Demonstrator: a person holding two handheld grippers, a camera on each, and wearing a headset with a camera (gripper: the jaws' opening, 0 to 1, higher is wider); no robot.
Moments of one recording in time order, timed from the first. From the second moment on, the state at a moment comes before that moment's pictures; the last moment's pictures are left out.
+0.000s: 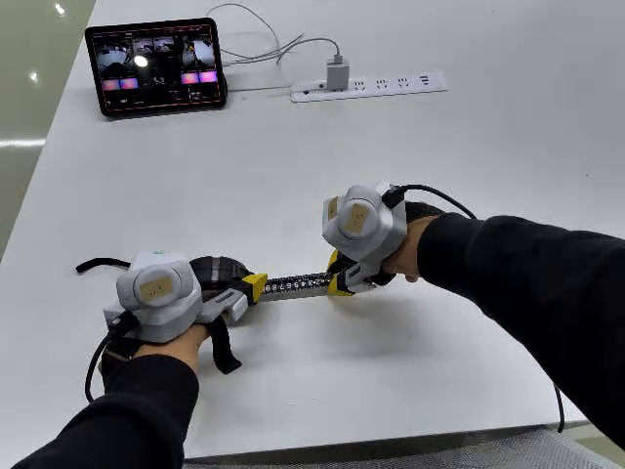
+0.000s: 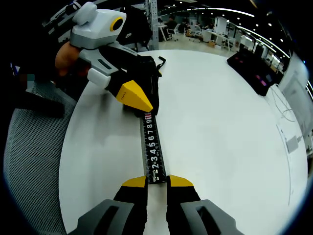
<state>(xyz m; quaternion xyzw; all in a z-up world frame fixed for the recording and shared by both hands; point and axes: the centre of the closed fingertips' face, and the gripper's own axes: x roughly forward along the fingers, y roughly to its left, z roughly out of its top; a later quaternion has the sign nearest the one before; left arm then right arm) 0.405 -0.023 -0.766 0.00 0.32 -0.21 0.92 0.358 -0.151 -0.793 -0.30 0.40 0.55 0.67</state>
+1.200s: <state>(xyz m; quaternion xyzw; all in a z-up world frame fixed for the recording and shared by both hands) 0.404 -0.023 -0.764 0.00 0.32 -0.21 0.92 0.358 -0.142 -0.793 -0.28 0.40 0.55 0.68</state>
